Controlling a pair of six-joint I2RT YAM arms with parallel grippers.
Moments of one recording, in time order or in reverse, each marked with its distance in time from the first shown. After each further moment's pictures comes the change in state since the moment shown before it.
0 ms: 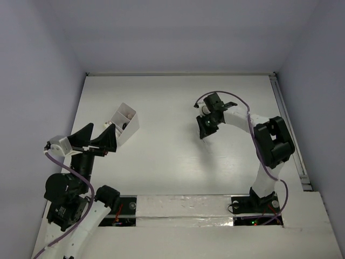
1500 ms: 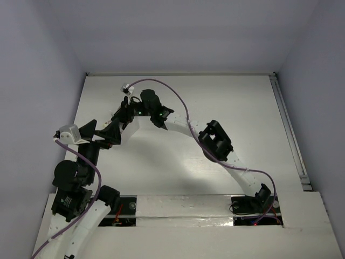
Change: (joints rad) left arm 0.042 0.109 0.000 -0.001 -0.012 0.007; right arm 0.459 0.697 0.938 0.948 -0.360 0.365
